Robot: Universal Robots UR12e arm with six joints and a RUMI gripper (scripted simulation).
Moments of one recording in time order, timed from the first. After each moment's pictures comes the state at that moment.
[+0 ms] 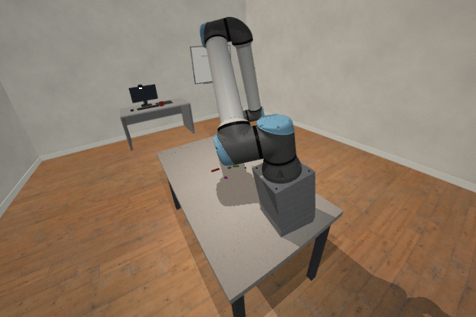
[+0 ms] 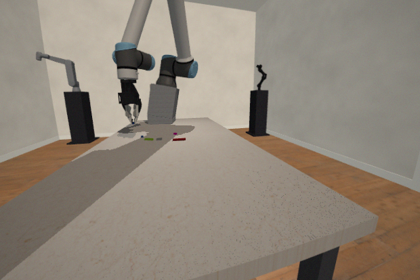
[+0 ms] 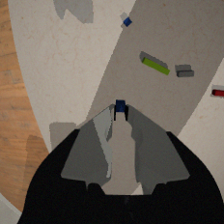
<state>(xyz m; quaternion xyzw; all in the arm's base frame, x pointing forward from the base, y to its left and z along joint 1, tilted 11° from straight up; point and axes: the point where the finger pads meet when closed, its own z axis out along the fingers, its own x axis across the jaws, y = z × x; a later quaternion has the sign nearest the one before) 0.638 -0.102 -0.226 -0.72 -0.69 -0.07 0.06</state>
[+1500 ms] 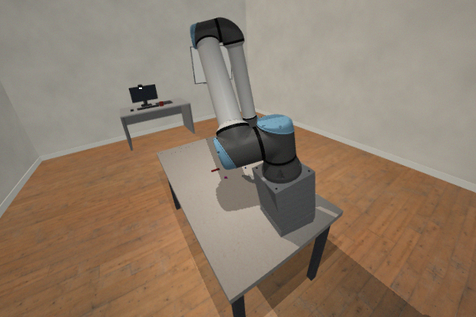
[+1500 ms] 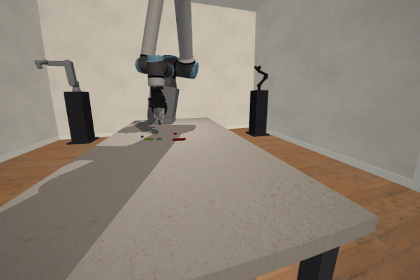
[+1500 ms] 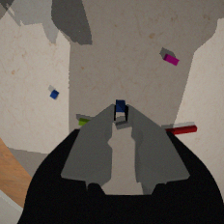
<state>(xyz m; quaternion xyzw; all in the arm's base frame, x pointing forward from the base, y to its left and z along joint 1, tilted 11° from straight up) 0.548 0.025 -0.232 -0.77 -0.63 -0.07 0.06</state>
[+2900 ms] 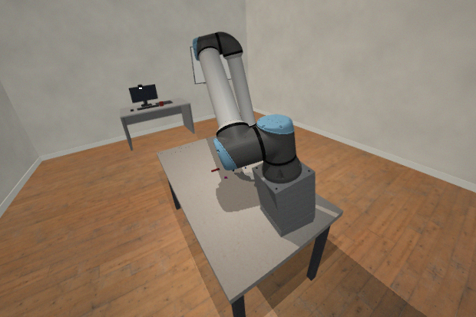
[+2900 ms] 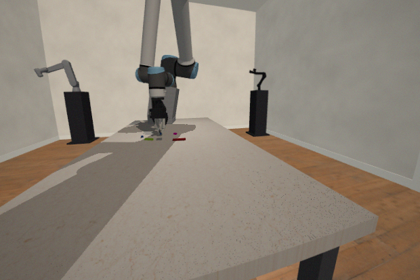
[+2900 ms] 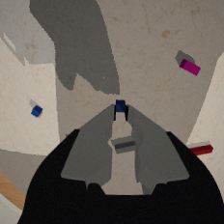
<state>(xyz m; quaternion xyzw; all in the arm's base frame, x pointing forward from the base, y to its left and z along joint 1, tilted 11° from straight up) 0.551 0.037 -0.291 -0.77 -0.63 -0.07 0.06</state>
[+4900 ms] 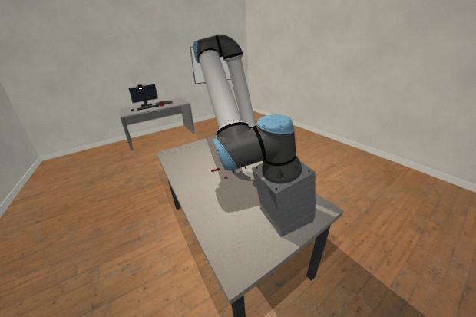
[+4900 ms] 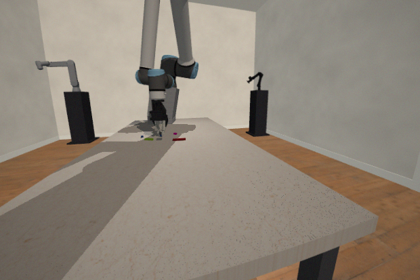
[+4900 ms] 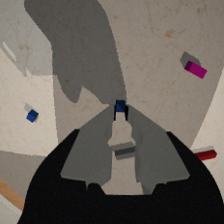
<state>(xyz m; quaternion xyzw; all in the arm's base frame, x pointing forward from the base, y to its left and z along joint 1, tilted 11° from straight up) 0.551 0.040 -0.303 -0.77 -0.63 -0.07 0.06</state>
